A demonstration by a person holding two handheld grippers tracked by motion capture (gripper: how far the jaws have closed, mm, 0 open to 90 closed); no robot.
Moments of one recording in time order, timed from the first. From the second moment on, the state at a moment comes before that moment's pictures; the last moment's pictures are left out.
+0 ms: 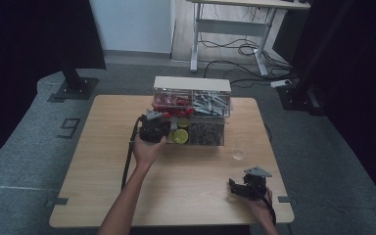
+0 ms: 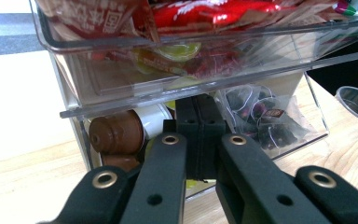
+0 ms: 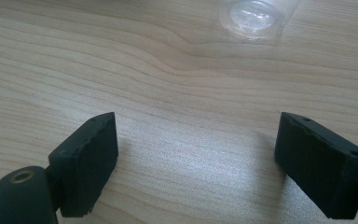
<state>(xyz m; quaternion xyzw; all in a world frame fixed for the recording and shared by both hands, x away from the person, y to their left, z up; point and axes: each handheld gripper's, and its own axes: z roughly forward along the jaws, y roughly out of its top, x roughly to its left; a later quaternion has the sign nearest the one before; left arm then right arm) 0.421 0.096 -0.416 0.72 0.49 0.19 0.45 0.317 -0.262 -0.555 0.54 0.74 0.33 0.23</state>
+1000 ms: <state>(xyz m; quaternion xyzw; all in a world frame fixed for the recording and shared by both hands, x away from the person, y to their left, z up) 0.427 0.092 -0.418 0.73 0.48 0.19 0.45 0.298 -0.262 -0.525 0.53 0.69 0.42 0.27</state>
